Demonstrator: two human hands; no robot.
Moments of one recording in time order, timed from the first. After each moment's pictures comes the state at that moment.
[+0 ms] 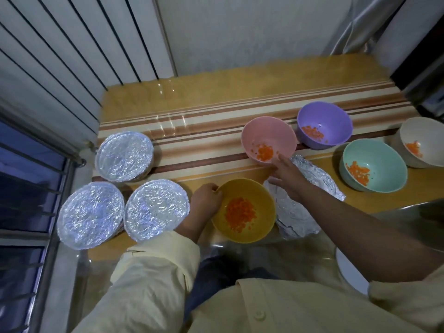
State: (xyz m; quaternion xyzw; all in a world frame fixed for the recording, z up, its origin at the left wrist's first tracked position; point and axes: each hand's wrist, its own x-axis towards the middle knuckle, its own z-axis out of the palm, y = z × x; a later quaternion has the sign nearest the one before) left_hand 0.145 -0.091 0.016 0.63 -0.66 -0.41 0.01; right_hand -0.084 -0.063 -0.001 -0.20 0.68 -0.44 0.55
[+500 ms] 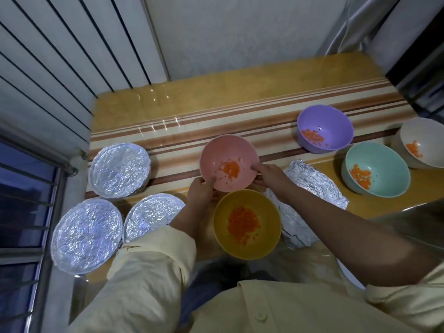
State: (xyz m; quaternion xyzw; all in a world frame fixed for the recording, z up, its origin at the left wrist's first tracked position) left_hand 0.141 -0.142 0.009 0.65 -0.45 -0.58 0.16; right_hand -0.047 -0.099 0.011 -0.26 0.70 -0.38 0.55
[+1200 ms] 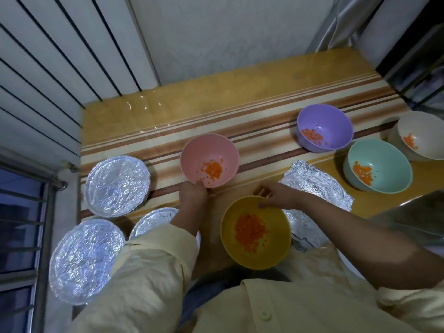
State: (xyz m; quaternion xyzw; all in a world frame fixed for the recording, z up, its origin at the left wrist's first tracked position) left_hand 0.153 -0.179 0.007 0.71 -0.42 -0.54 0.18; right_hand -0.064 -0.089 -0.011 -0.50 0.68 -0.11 0.52
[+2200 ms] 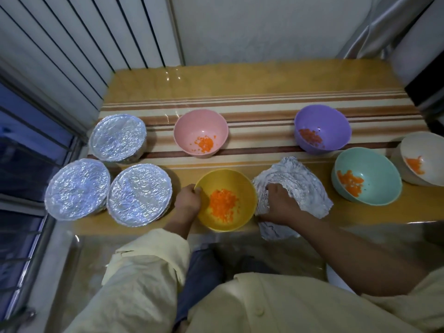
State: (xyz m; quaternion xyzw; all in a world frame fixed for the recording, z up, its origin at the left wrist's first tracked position) left_hand 0.139 -0.068 -0.024 0.73 -0.54 -0.41 0.07; right_hand -0.107 -0.002 -0.042 -0.61 0.73 0.08 0.29
